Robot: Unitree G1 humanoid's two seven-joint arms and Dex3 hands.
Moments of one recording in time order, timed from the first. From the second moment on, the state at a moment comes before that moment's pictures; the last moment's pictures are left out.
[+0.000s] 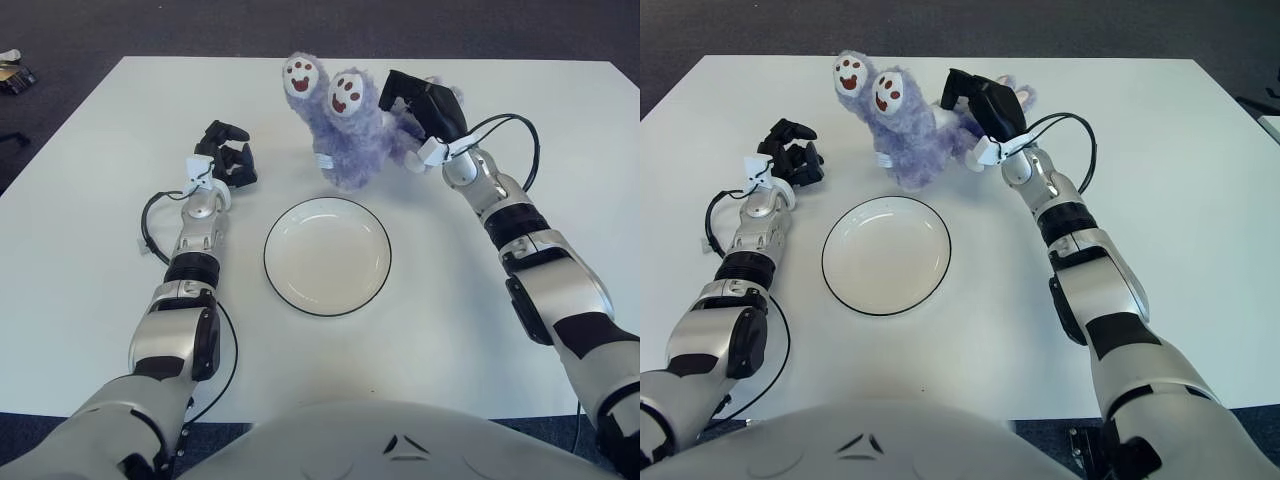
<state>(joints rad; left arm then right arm) -0.60 0.20 0.19 0.85 -0.05 -0.31 0.03 -0.86 -0.32 0.30 0.85 -0.53 -0.63 -0.30</state>
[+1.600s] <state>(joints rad) -0.58 0.17 0.17 0.84 -0.07 -0.36 -0.02 -0.69 -0.28 0.23 0.43 -0.43 -0.52 -0.08</state>
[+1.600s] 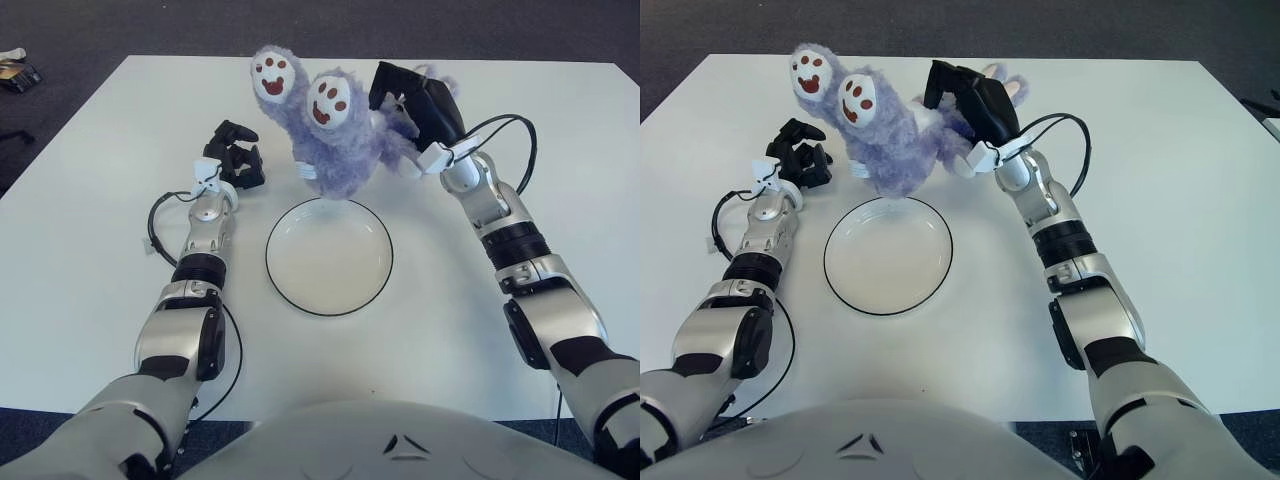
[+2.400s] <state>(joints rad) -0.53 0.14 0.18 0.73 -0.12 -0.31 -0.07 -0.52 -0.24 0.23 0.21 -0.37 -0.48 0.04</state>
